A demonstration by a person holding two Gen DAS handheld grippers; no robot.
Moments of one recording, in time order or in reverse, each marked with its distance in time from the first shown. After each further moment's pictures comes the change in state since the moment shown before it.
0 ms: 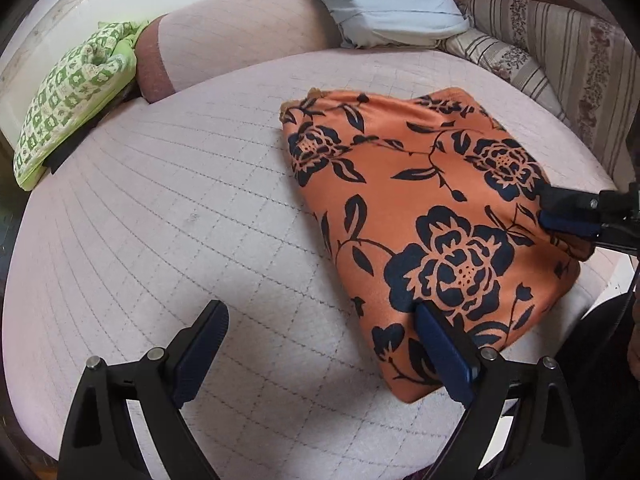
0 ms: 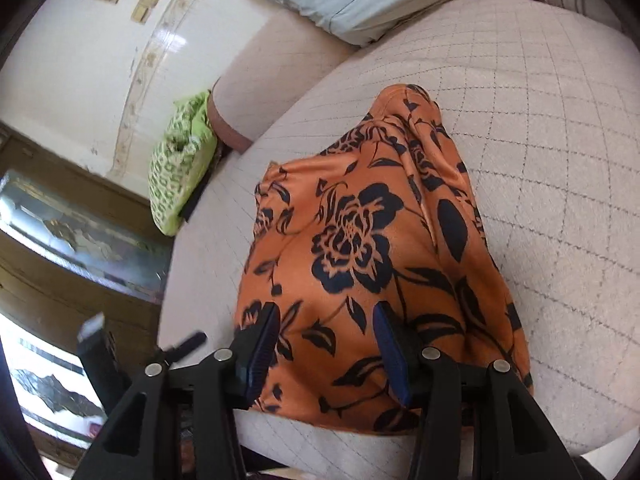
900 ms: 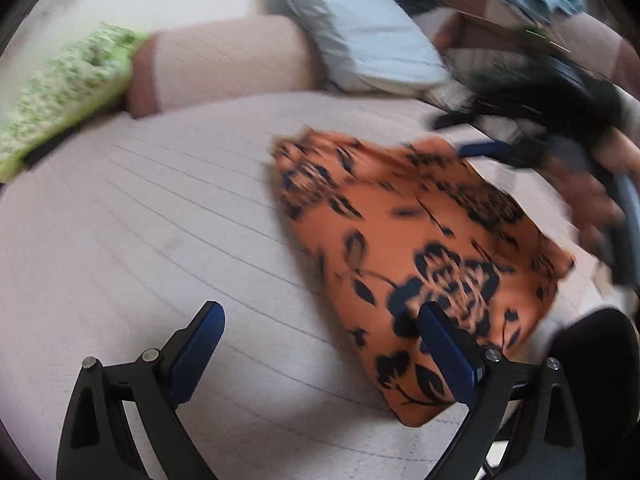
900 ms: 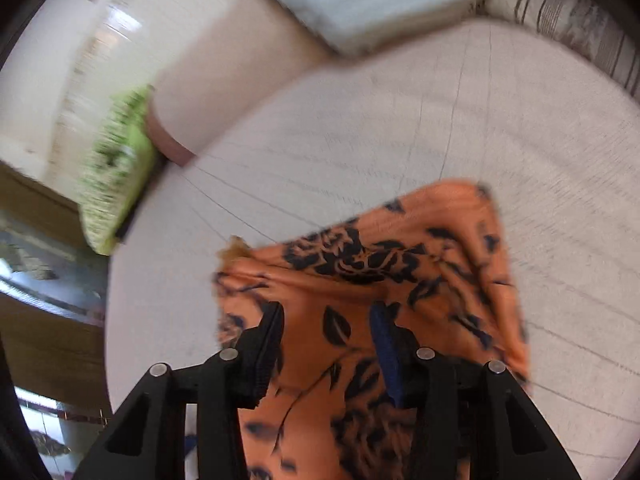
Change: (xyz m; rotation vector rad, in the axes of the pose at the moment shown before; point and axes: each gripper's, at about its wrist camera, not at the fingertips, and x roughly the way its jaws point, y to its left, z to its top) left arm -0.002 0.027 -0.003 -0.069 -0.182 -0.125; right arm 0.060 0.054 0.108 -0.006 -0.004 -0.231
